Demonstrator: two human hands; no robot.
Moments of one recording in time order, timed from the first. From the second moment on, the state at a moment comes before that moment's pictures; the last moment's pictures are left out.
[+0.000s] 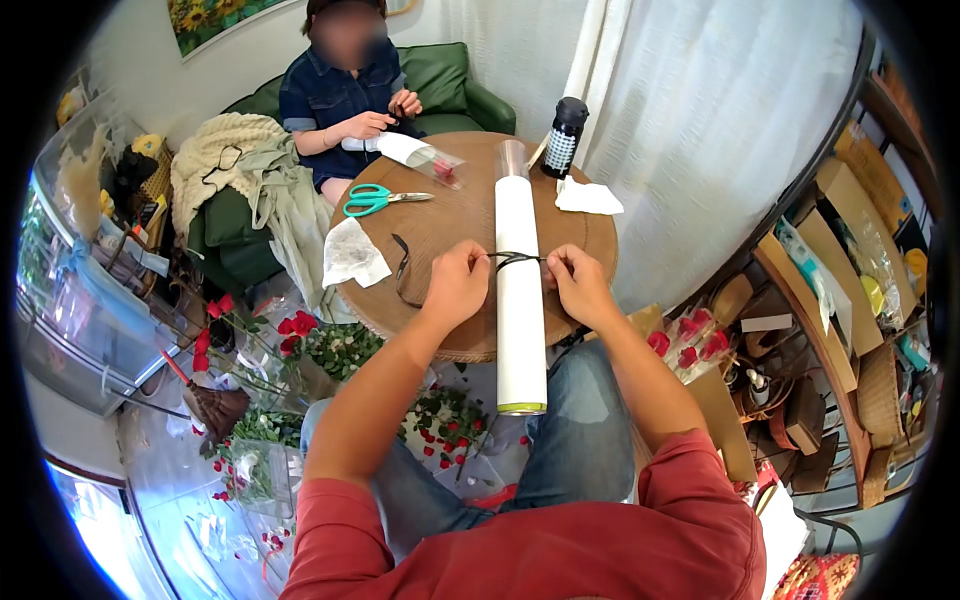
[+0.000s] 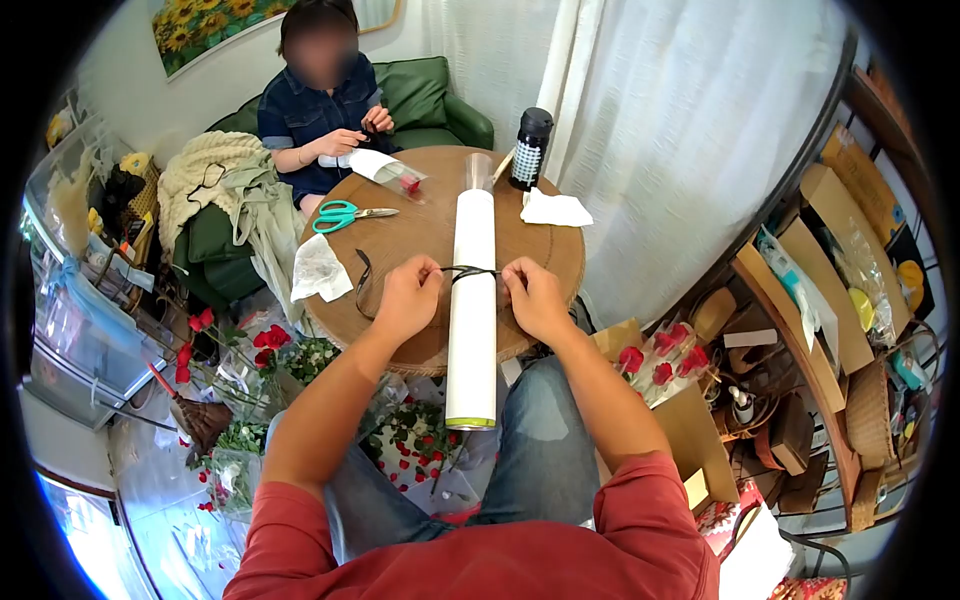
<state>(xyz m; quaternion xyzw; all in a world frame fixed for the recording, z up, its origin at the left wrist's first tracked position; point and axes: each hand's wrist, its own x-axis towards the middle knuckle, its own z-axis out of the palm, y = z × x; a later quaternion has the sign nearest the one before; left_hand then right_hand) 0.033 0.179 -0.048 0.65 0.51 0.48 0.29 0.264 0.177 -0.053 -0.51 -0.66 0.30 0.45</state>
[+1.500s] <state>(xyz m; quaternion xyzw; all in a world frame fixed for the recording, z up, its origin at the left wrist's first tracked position) 0.045 0.200 -0.035 0.47 0.43 0.48 0.60 0.298 0.202 -0.032 -0.43 -0.57 0.60 0.37</state>
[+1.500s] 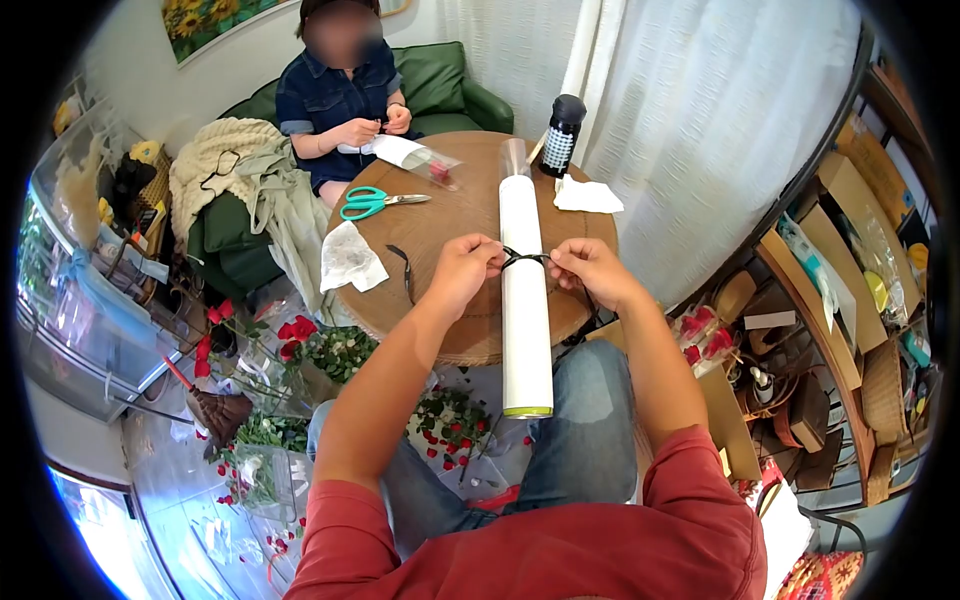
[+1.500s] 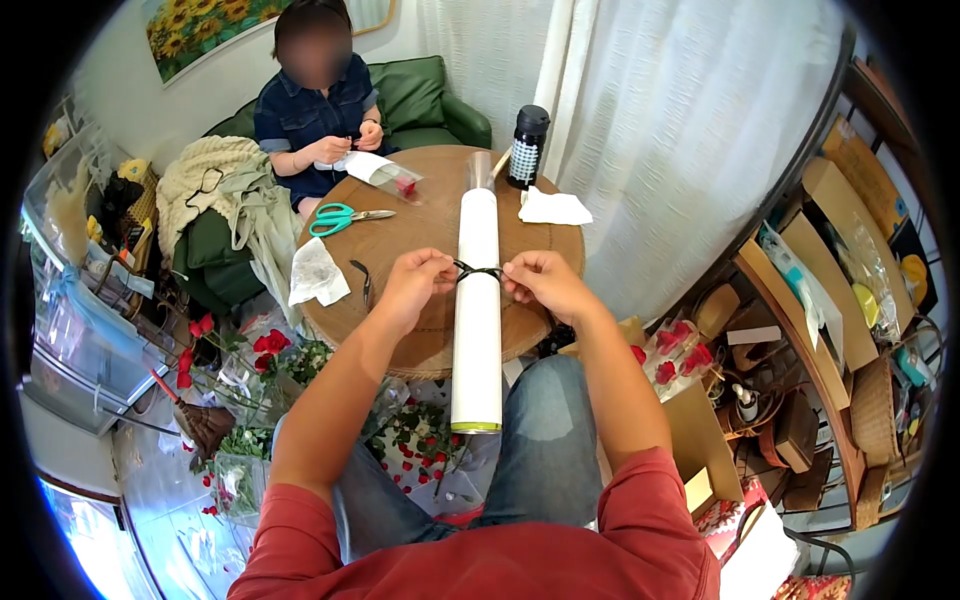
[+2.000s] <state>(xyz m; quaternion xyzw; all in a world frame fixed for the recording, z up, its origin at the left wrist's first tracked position) 0.043 0.194 -0.046 0.51 0.48 0.49 0.52 0.273 0.186 -0.069 -0.41 -0.47 0.59 0.51</state>
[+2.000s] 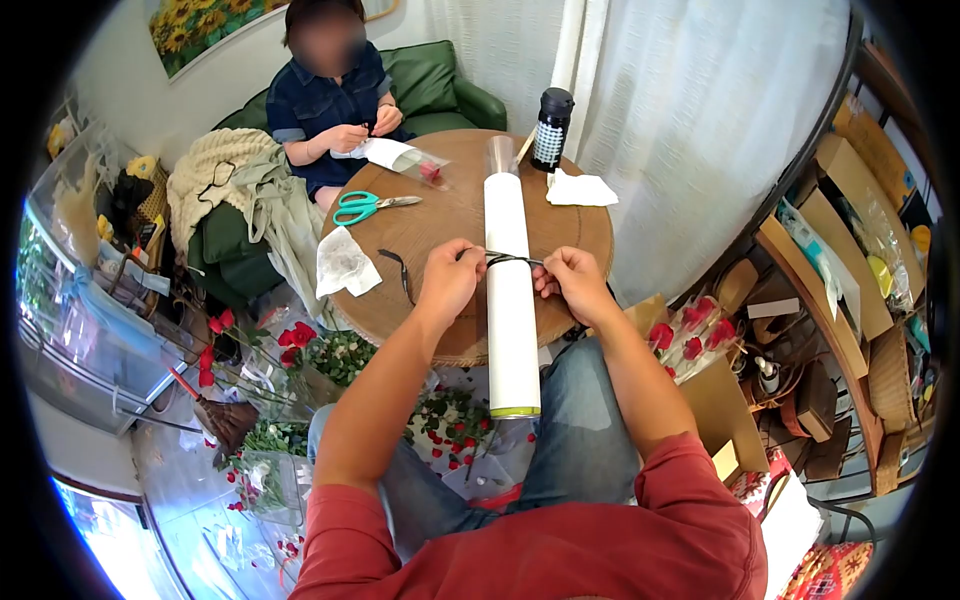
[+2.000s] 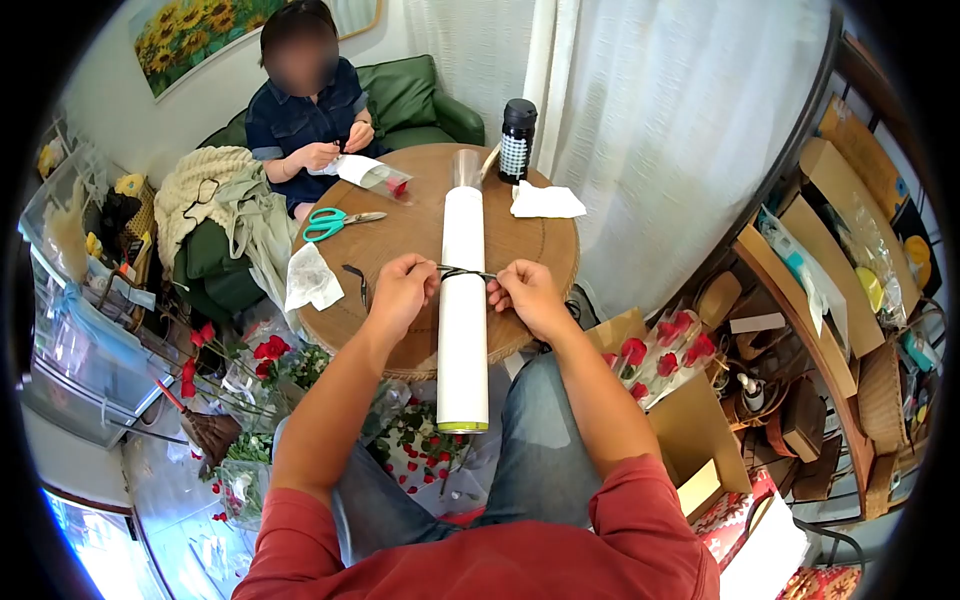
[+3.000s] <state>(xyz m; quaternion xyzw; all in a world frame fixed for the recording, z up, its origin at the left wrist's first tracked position) 0.038 0.188 -0.056 0.40 0.44 0.56 0.58 0.218 0.204 -0.039 -0.24 -0.38 0.61 0.65</state>
